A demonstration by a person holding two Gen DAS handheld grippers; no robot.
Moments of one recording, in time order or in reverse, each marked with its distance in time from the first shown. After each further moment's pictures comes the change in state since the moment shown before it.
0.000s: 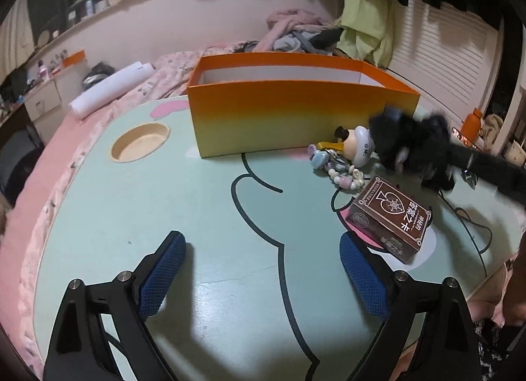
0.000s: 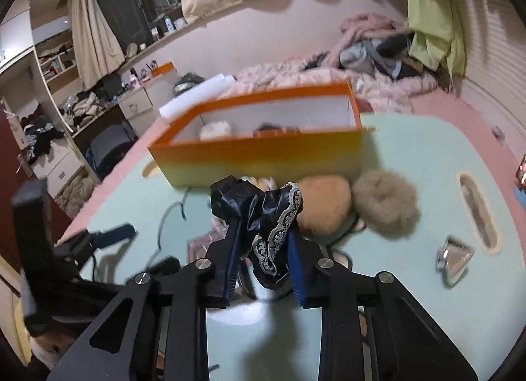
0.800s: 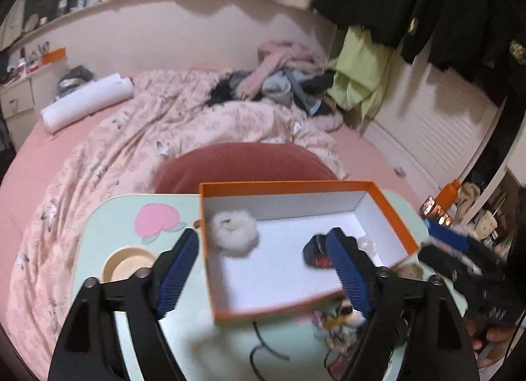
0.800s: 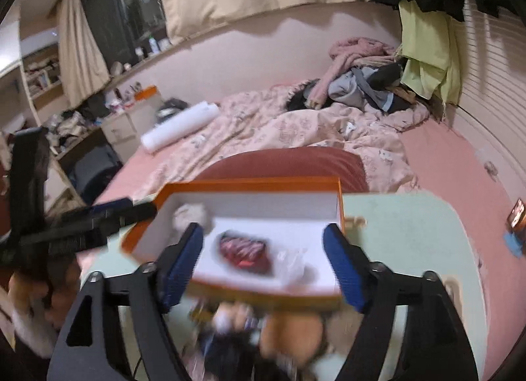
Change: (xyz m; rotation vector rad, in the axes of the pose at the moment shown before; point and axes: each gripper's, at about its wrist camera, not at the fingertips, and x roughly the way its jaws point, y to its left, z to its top) left arm 0.000 0.045 0.138 -0.108 -0.096 -0.175; right arm 0.015 -0.015 0.082 0.014 -0.063 -0.048
